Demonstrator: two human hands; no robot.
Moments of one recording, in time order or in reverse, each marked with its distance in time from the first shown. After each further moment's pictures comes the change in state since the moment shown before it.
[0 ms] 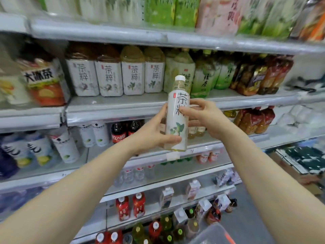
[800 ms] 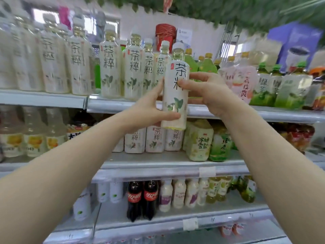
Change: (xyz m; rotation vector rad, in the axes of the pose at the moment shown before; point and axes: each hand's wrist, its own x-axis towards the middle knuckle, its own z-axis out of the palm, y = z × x) left_hand 0.012 0.169 -0.142 0.155 0.275 0.211; right_hand 0.062 -0.216 0.037 0.037 -0.042 -0.440
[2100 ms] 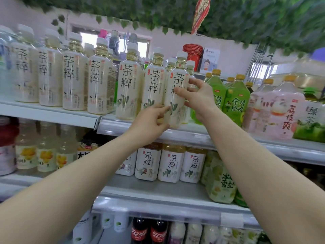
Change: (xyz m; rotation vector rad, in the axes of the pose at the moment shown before) left_hand 0.063 -0.052 -0.046 0.577 0.387 0.004; right_hand 0.155 0.042 0.050 0.080 0.076 -0.124
